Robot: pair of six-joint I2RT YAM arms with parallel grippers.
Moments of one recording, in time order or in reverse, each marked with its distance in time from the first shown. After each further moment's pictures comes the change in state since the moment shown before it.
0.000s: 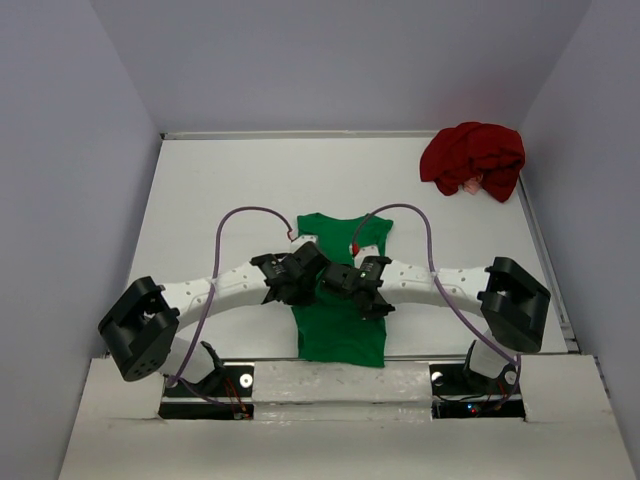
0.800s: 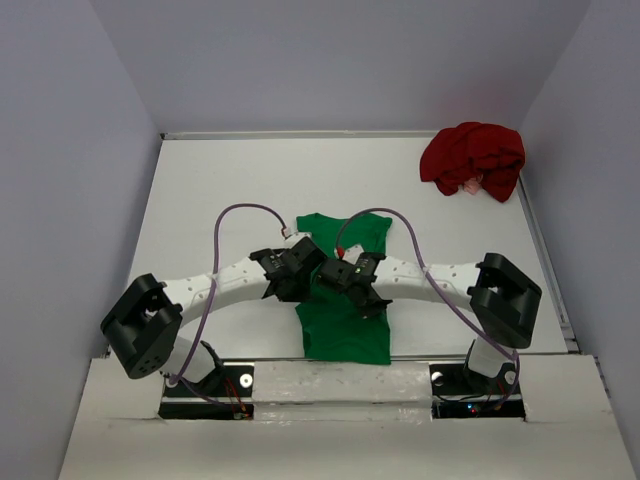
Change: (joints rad) left arm 0.036 0.023 0.020 -0.049 -0.024 0.000; right arm -0.017 0.052 0.038 0.023 -0.028 -0.268
